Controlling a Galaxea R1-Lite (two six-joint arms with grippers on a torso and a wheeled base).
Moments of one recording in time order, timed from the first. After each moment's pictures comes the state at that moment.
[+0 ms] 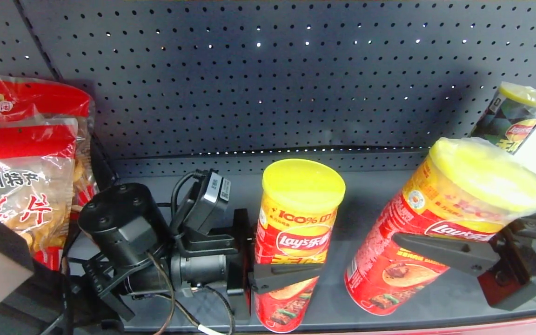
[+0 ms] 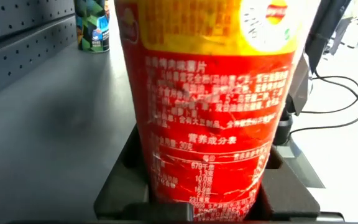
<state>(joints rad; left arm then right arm) -0.70 1.86 -0.49 -1.50 -0.82 -0.10 0.45 1.35 -0.45 -0.95 0.87 -0.13</state>
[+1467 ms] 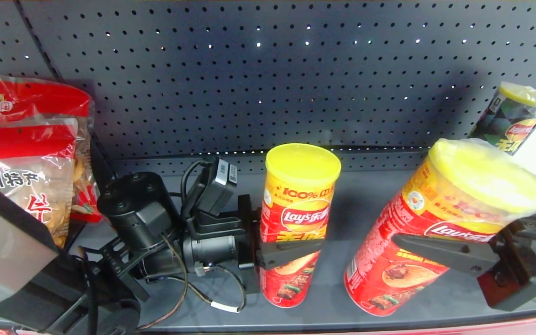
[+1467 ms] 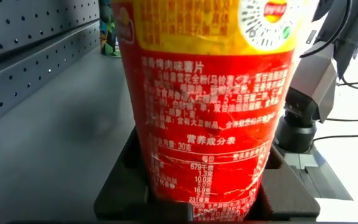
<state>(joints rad) -0.68 1.91 -0.57 -1.49 -0.79 -0.10 0.45 1.35 -0.45 -0.95 0.87 -0.13</state>
